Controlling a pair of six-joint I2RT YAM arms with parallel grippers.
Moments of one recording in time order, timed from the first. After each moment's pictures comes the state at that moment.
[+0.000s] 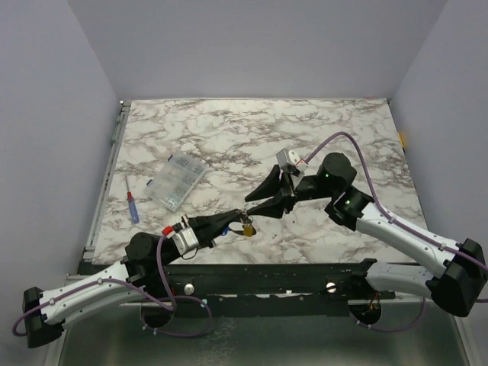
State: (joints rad) left arm -1.10 0.36 0.24 0.55 0.08 0.24; right arm 0.78 1.13 0.85 0.36 -0.96 0.12
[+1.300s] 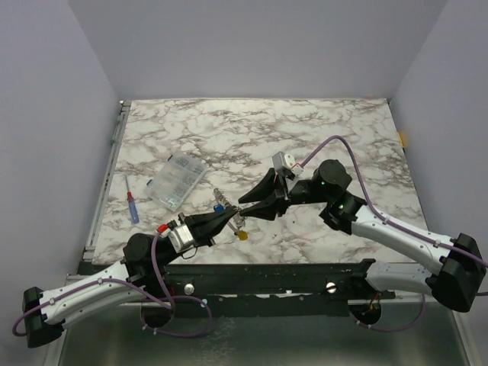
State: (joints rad) left arm -1.10 0.36 0.24 0.61 0.06 0.20; right arm 0.85 1.15 0.81 0.48 -0.83 0.15
